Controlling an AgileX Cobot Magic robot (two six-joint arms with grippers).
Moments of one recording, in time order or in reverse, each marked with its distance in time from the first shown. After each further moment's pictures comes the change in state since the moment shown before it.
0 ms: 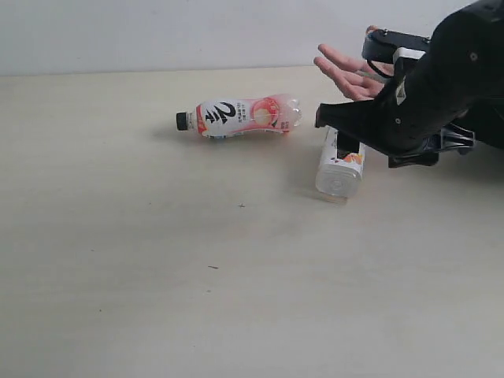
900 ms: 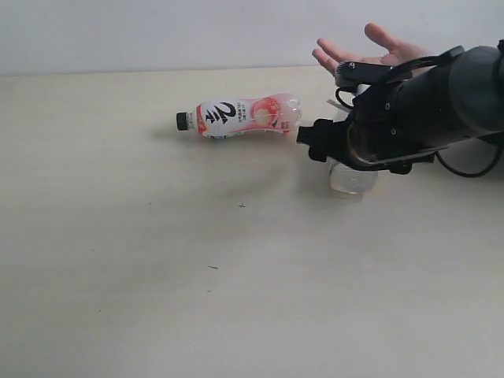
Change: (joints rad) left arm 0.000 0.000 0.000 0.000 0.000 0.000; right arm 0.103 0.270 0.011 -1.125 -0.085 1.208
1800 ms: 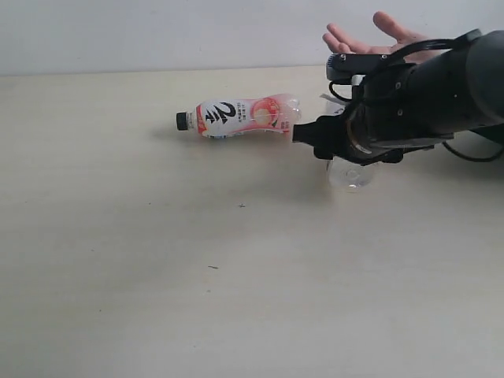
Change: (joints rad) left arm 0.000 0.000 0.000 0.000 0.000 0.000; right arm 0.000 -0.062 -0.012 0.176 -0.033 -0.302
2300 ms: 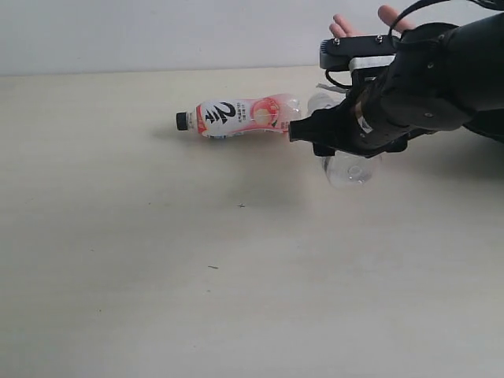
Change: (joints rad) left arm 0.000 0.000 0.000 0.000 0.000 0.000; right arm 0.000 -0.115 0.000 0.408 -0.014 -0.543
